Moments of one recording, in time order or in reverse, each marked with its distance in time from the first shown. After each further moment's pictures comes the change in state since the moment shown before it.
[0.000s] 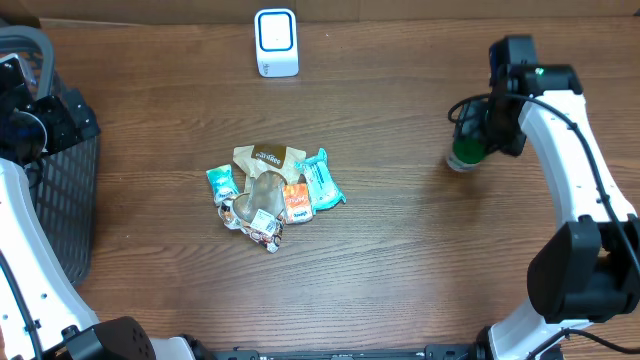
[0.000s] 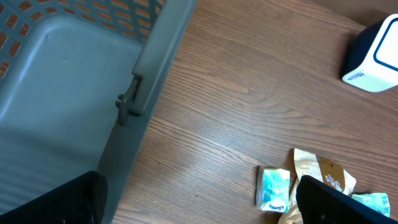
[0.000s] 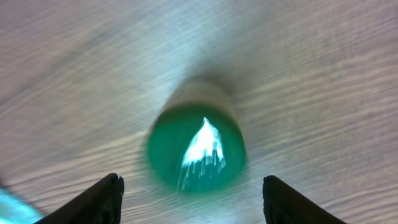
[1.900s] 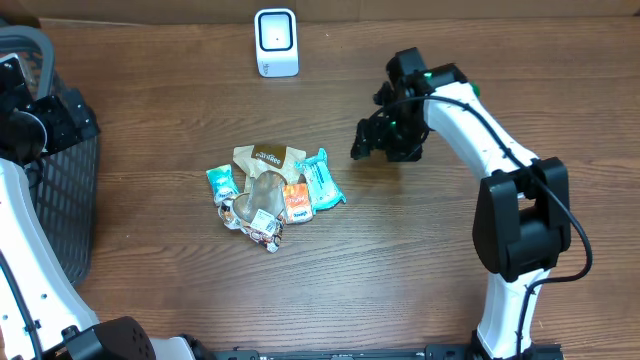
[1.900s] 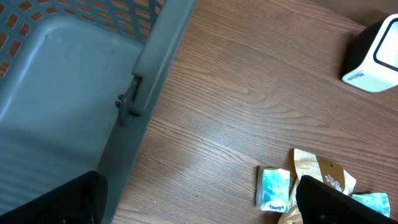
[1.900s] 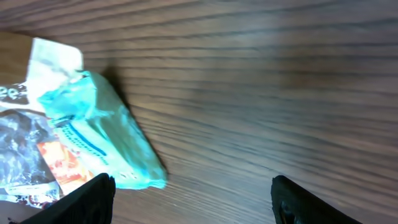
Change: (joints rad) left arm 0.000 0.000 0.000 0.000 0.000 0.000; right arm 0.284 0.278 0.048 0.106 -0.396 -0.104
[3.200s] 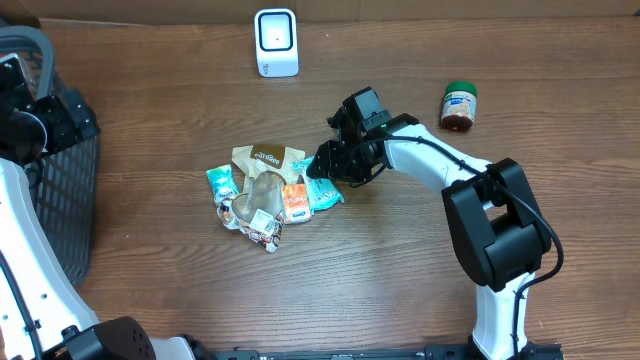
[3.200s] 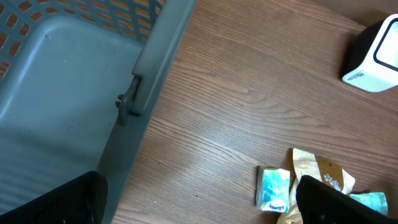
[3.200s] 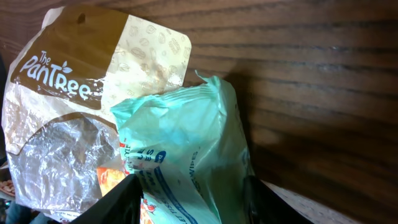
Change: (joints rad) left arm 0.000 0.000 0.000 0.000 0.000 0.000; right arm 0.161 0.000 -0.290 0.558 -0.190 0.193
